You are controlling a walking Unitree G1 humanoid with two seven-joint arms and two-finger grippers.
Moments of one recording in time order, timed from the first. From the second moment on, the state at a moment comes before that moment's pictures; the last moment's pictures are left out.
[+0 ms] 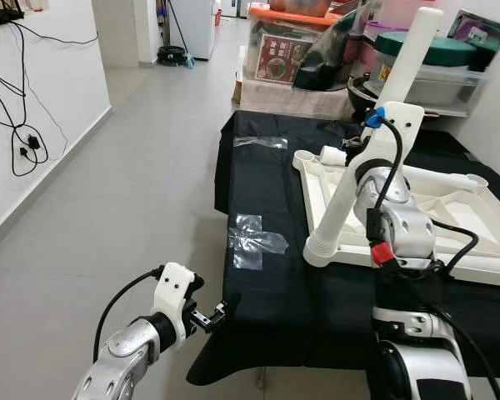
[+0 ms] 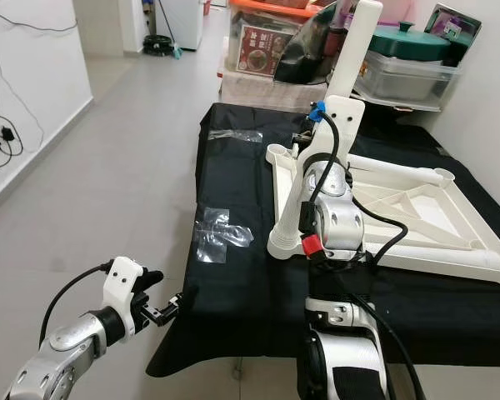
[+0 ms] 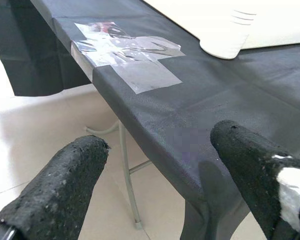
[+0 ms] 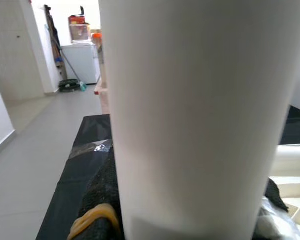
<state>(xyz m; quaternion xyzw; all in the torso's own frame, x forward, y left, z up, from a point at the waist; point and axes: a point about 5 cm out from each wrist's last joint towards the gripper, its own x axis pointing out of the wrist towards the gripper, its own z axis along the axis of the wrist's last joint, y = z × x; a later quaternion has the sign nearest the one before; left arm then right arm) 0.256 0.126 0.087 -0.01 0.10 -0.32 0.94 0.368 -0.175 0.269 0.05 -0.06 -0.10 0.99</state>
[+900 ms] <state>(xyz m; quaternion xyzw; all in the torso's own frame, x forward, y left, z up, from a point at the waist) 0.256 0.127 0.088 -0.01 0.10 -0.32 0.94 0.367 -0.178 0.274 0.05 -0.06 -0.09 0.99</state>
